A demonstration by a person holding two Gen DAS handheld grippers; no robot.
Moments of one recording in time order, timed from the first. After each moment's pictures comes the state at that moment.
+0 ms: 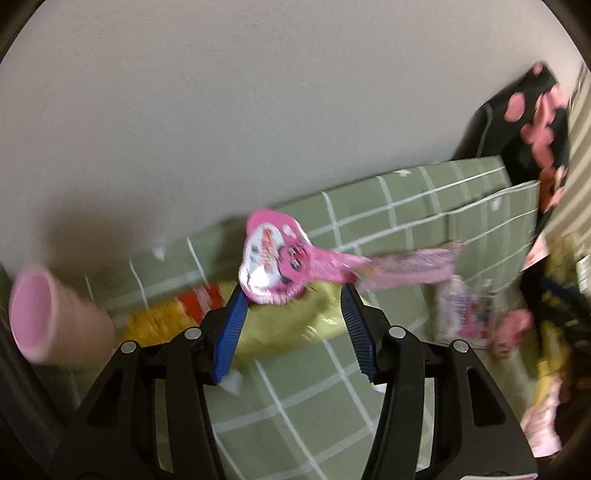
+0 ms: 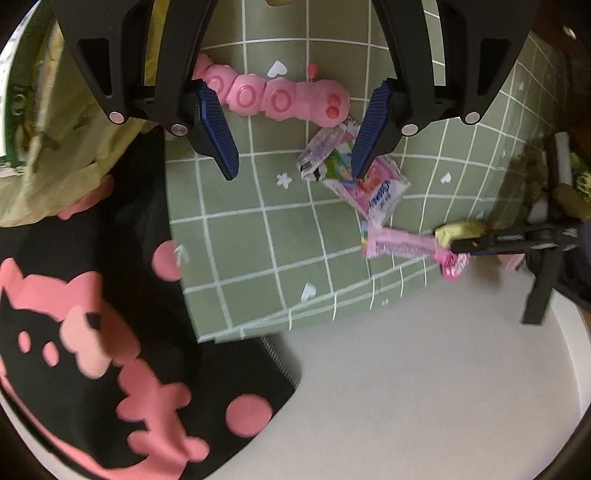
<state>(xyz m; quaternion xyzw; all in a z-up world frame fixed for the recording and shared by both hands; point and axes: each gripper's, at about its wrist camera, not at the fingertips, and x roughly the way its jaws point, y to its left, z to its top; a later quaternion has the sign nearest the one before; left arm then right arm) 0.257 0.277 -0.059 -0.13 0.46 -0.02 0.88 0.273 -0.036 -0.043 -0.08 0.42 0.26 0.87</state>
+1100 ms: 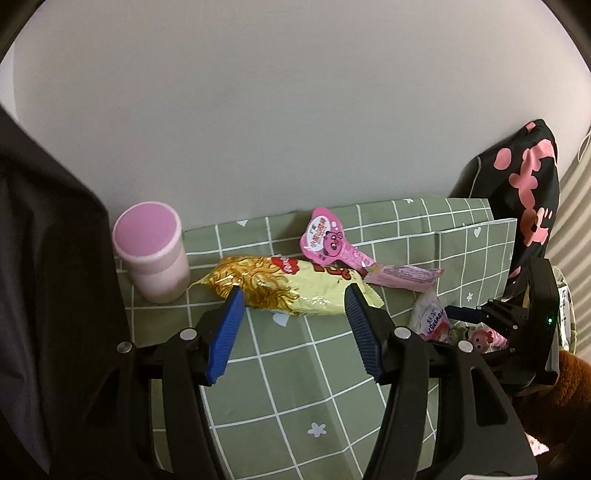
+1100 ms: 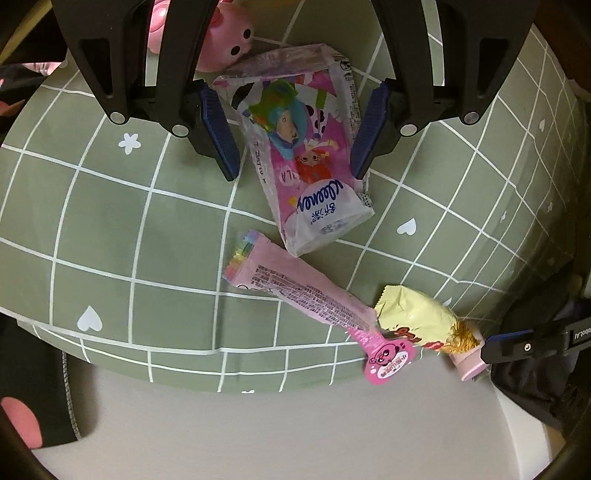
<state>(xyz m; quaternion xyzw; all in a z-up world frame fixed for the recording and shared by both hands) 0.180 0.305 -0.033 -0.18 0.40 0.05 0.90 0.271 0.073 -0.102 -0.21 0.46 0.38 0.77</state>
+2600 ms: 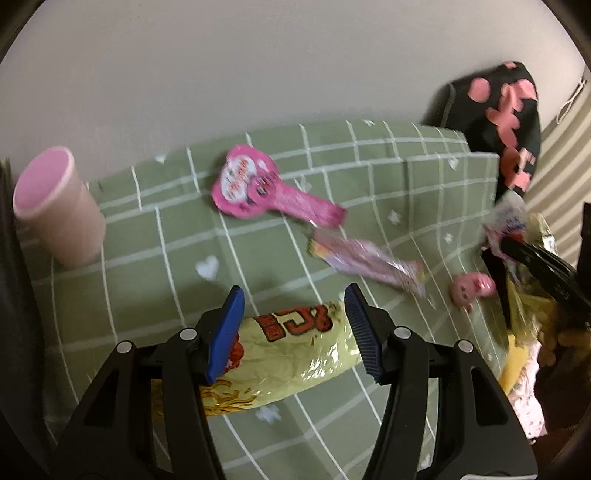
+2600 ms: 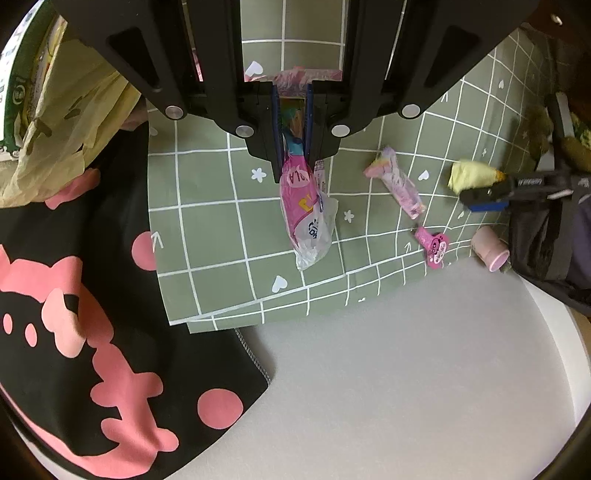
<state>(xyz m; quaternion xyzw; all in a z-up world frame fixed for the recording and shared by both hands) 0.195 0.262 -0.059 -0.17 0.49 -0.05 0.86 0.263 -0.025 -0.019 -0.08 0.42 0.28 0.86</state>
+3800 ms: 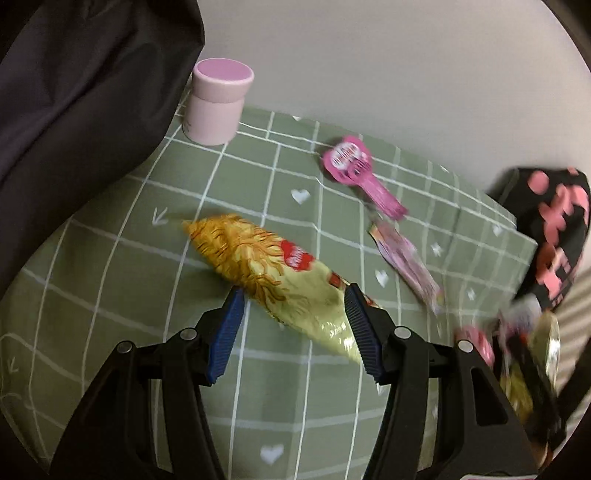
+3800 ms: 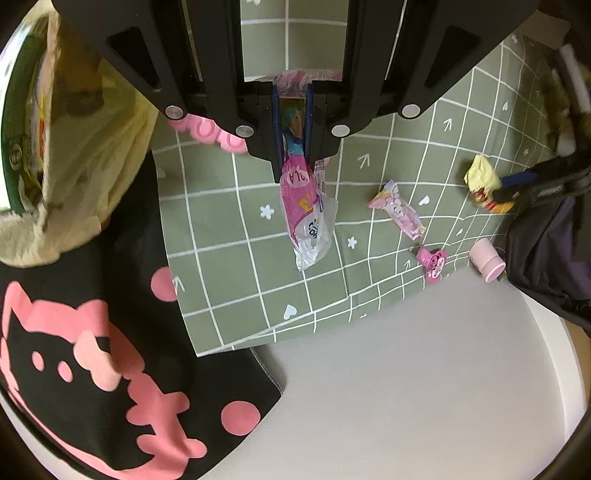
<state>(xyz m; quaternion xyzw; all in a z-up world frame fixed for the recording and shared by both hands) 0.124 0.263 -0.061 -0.32 0.44 0.17 0.82 0.230 -0.049 -0.030 -0.06 0.41 0.27 0.87</state>
